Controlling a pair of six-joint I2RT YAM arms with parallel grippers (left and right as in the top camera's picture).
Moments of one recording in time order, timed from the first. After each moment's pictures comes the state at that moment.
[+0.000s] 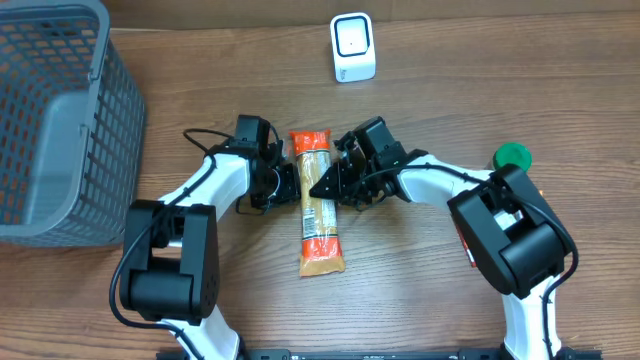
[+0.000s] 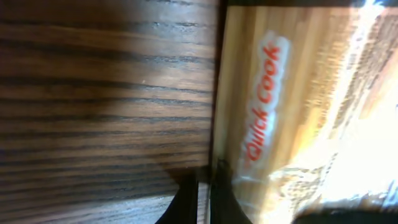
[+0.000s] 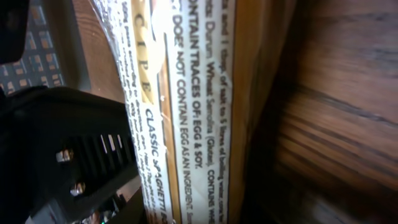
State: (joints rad) left arm -0.13 1.87 1.06 -0.61 0.35 -0.30; right arm 0.57 2.13 1.22 -0.11 -0.76 0.70
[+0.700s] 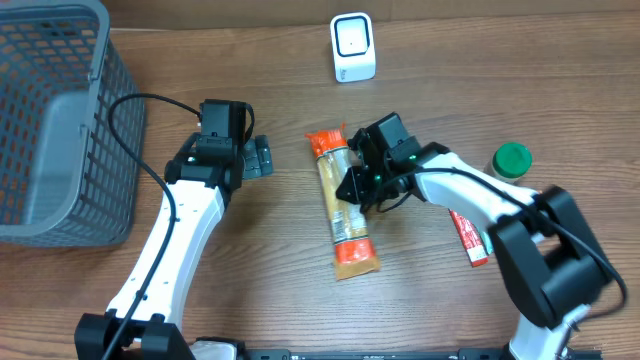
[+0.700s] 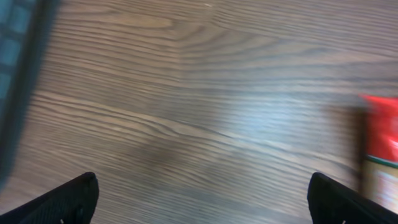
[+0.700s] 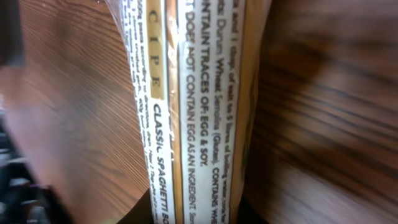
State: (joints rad) left arm -0.12 1.47 1.10 -0.68 -0.27 -0.28; right arm 0.55 1.93 1.20 -0.40 -0.52 0.40
